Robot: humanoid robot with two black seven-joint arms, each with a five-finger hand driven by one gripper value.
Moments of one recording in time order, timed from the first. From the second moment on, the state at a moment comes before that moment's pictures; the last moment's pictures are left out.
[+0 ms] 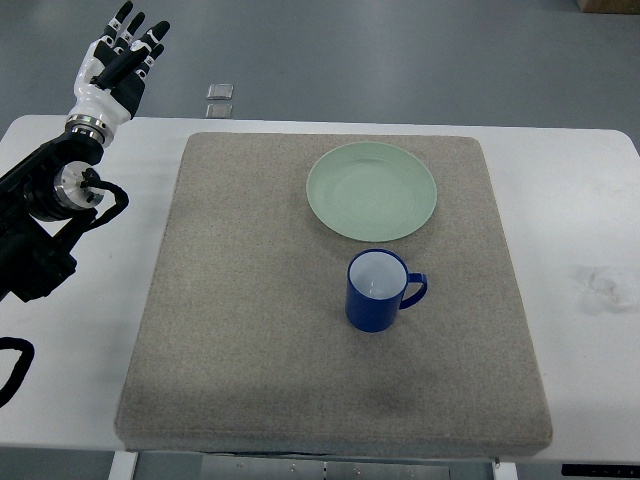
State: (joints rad) left arm -0.83 0.29 -0.92 -0.67 0.17 -0.08 -0.34; right arm 0.02 0.00 0.03 0.10 -0.02 0.06 0.21
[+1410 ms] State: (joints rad) left arm -0.82 0.45 -0.56 -0.87 0.44 -0.49 -0.33; right arm 0.02 0.00 0.03 0.10 -0.02 0.06 0.21
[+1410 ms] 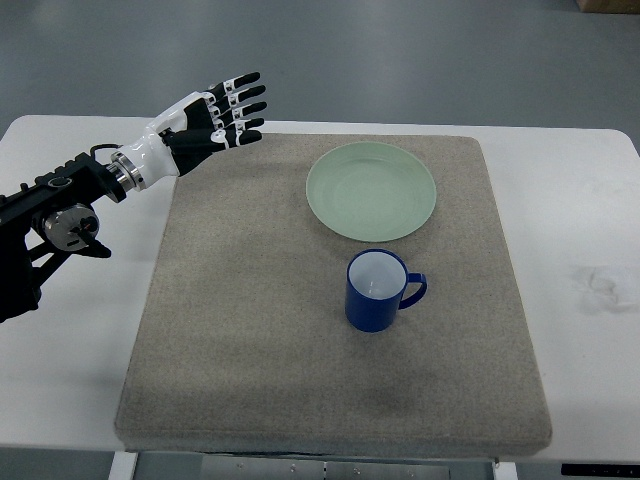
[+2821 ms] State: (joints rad) left arm -0.79 0.34 -0.41 -1.03 0.76 -0.61 -0.33; right arm 0.02 0.00 0.03 0.10 -0.02 0.06 0.21
